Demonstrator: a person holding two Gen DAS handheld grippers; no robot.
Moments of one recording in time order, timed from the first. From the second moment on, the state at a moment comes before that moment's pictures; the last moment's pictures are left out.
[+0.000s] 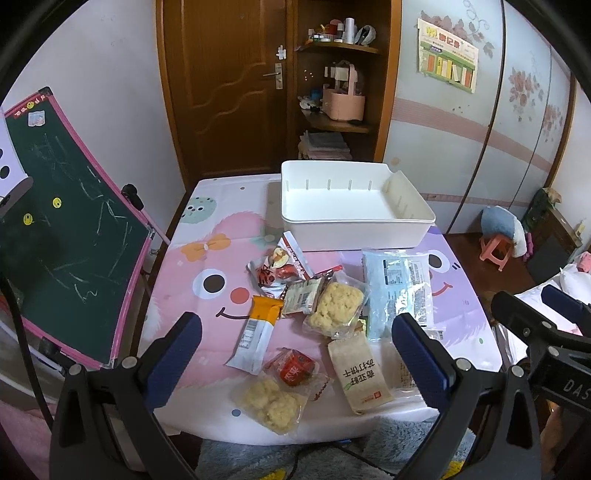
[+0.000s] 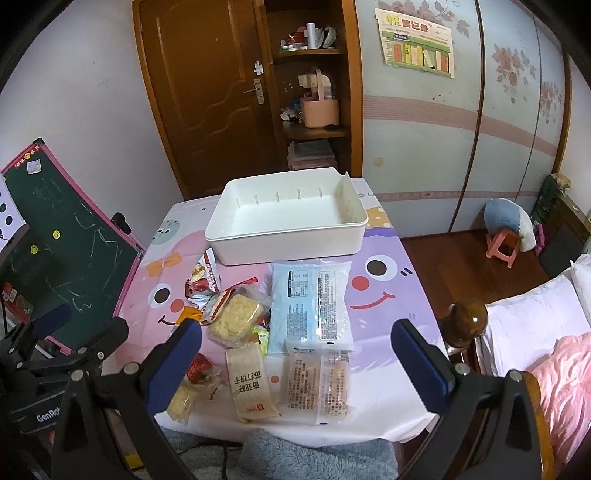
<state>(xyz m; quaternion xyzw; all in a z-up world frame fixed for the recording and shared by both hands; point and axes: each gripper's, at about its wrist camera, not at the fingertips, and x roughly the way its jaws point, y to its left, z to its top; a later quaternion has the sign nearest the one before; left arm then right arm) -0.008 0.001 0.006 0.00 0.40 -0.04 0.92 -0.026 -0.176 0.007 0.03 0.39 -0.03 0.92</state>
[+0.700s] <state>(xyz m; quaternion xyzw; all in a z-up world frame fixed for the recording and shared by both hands) -0.010 0.002 0.007 0.01 0.40 -0.04 0.91 -0.028 -0.178 0.009 0.03 0.39 -0.03 0.92</state>
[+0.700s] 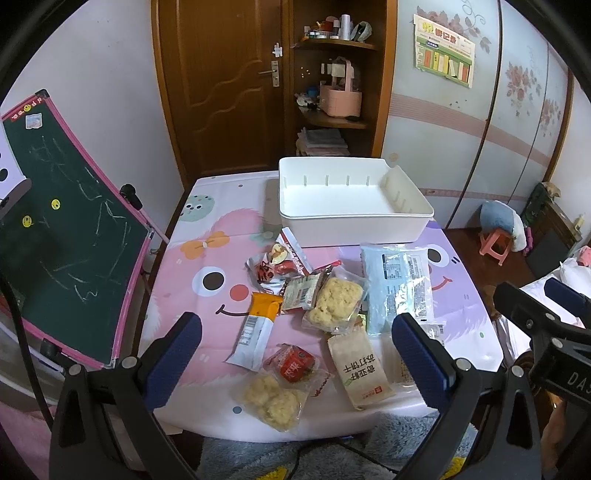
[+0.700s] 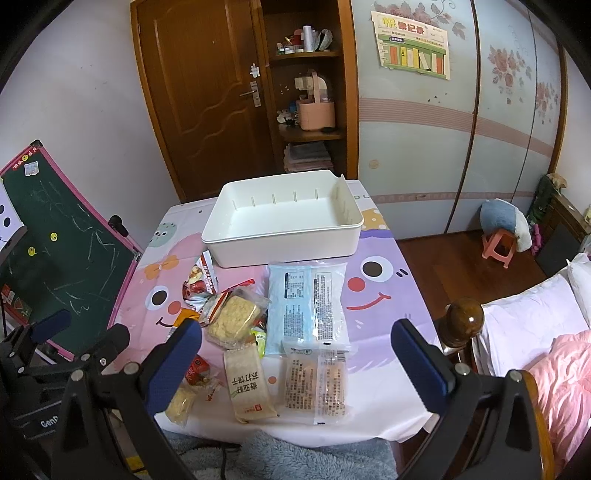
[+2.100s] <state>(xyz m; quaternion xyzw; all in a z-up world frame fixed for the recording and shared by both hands) 0.003 0.006 -0.018 0.04 0.44 -0.04 0.90 -0.017 -0.169 -0.011 0.01 0.41 0.02 0.91</state>
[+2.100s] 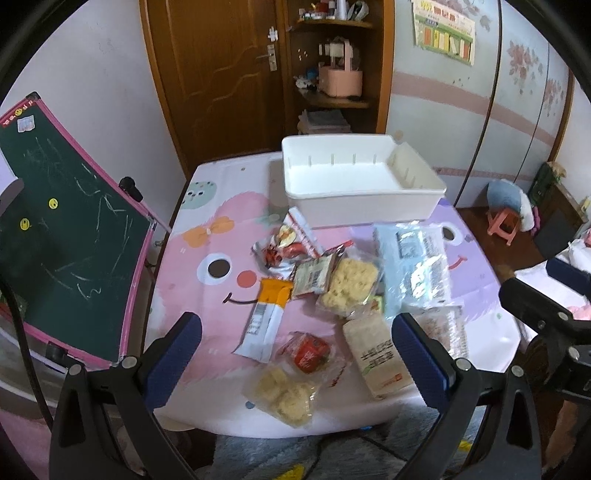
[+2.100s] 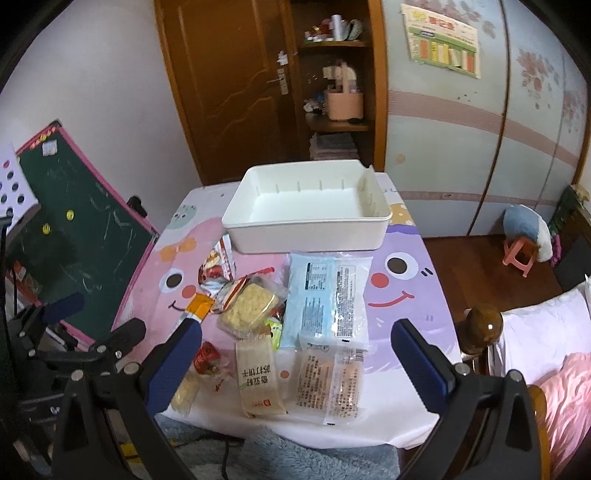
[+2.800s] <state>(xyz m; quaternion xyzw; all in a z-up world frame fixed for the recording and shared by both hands) 0.036 0.057 -0.171 0.02 0.63 -0.09 0.77 0.047 -0.110 -0.168 -0.09 0.60 0.14 0.78</state>
